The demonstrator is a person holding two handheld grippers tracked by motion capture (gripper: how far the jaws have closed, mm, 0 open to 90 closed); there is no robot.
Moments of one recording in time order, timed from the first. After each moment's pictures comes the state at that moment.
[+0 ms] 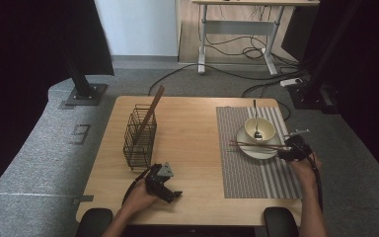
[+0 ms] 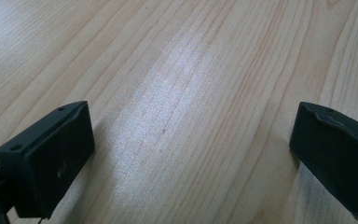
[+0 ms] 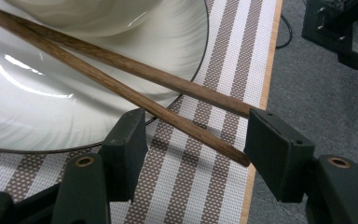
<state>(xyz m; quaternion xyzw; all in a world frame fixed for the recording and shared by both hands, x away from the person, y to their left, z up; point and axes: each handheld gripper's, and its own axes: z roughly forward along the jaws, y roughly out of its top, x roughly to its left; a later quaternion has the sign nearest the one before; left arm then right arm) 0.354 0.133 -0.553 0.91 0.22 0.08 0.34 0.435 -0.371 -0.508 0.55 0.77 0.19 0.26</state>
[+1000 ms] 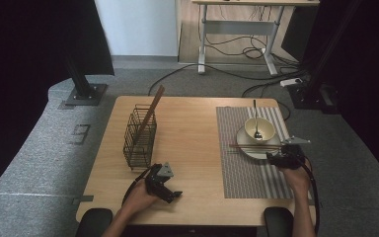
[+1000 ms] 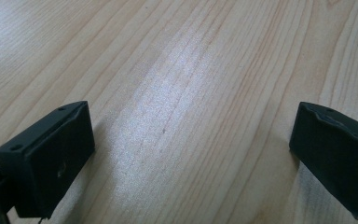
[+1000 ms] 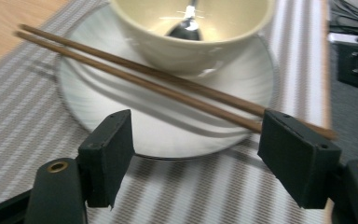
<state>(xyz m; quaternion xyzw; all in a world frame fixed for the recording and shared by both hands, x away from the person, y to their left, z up) 0.353 0.133 -0.554 0.91 0.22 0.08 0.34 0.396 -0.338 -0.505 0.51 0.75 0.32 0.26</state>
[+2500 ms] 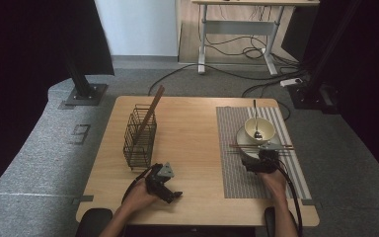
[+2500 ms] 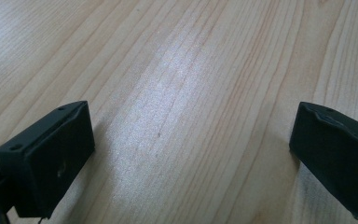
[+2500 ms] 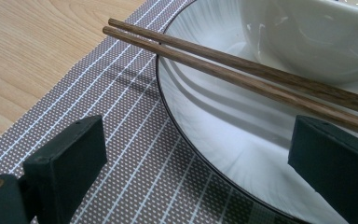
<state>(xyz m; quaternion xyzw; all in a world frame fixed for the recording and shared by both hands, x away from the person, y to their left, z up) 0.355 0.132 -0.553 0.91 0.20 0.08 0.34 0.409 -0.281 -0.548 0.48 0.76 0.38 0.22</state>
